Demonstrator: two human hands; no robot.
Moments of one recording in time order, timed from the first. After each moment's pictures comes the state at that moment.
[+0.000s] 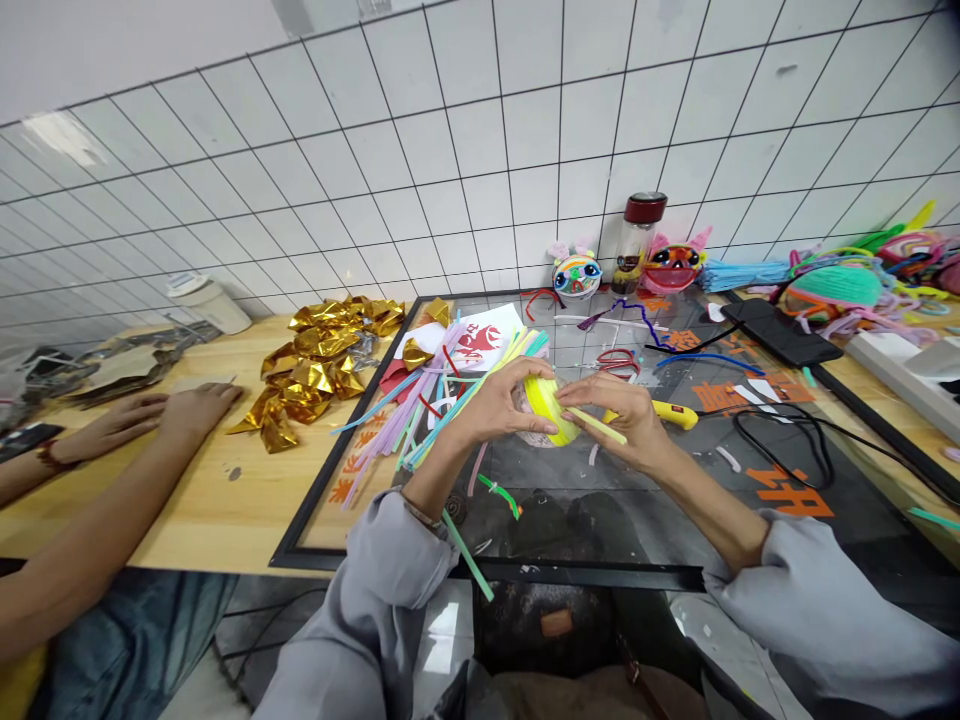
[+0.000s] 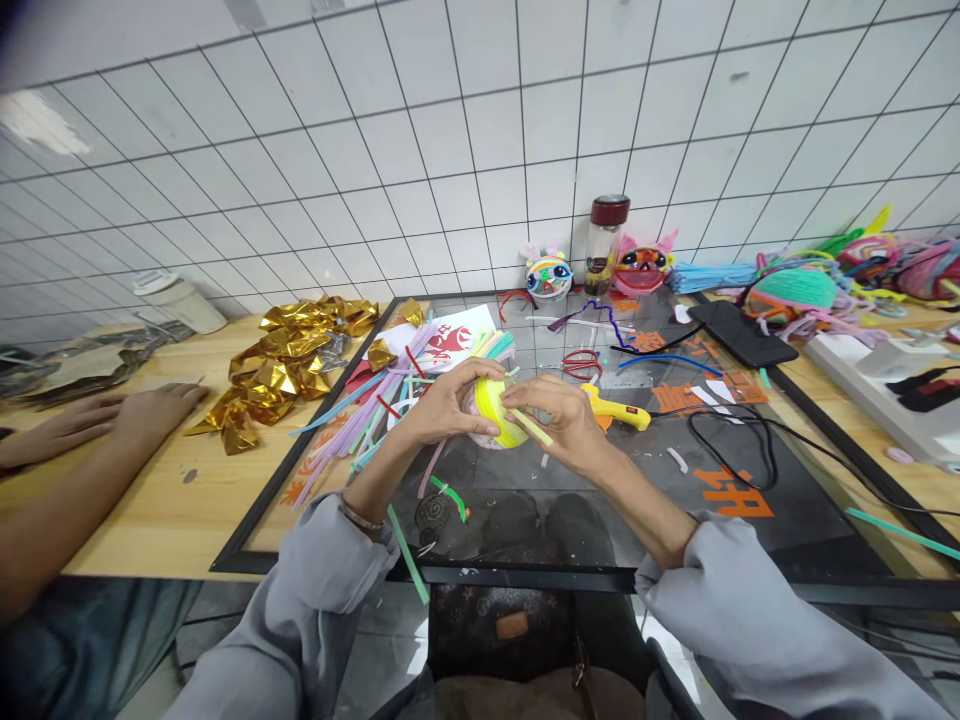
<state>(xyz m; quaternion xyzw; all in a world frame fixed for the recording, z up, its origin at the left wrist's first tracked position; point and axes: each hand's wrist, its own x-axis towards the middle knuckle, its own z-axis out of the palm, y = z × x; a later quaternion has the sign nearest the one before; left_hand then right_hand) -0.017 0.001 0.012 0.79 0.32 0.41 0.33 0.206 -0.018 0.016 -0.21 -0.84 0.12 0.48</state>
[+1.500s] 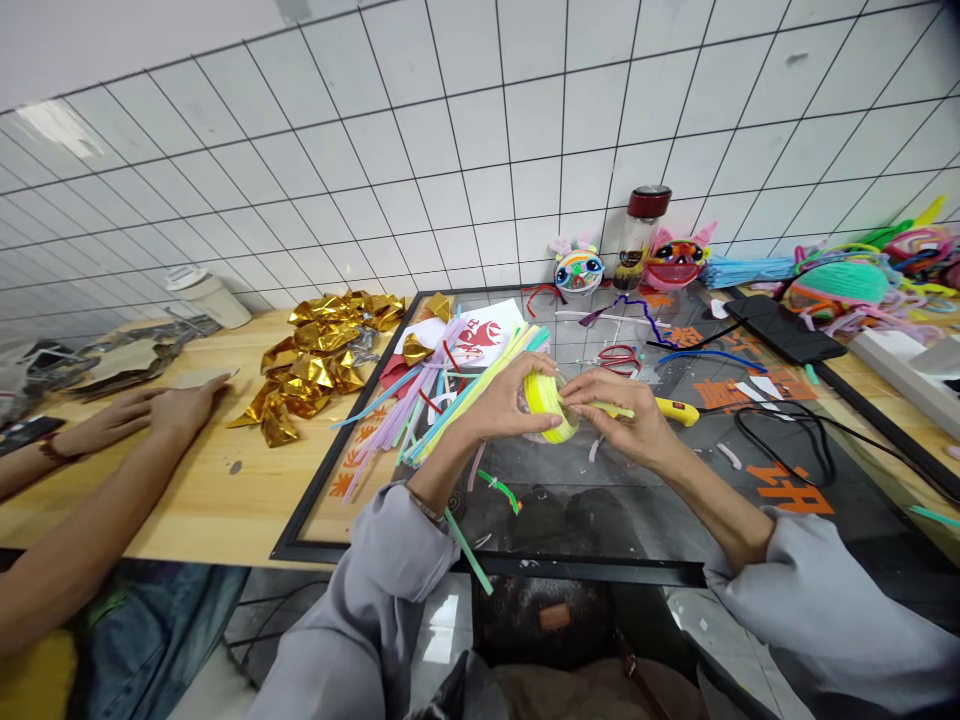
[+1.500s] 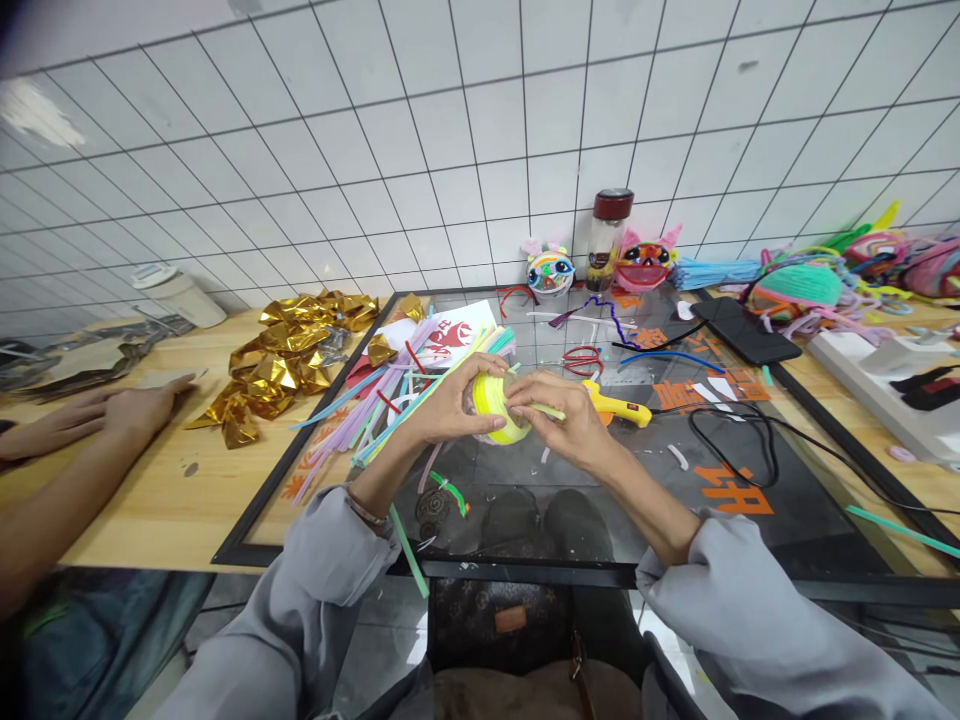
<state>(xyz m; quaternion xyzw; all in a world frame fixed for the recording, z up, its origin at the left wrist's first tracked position) -0.011 -0.003 0.010 0.81 0.31 0.40 0.29 0.209 -0.017 0.016 -0.19 -0.83 0.20 0.48</state>
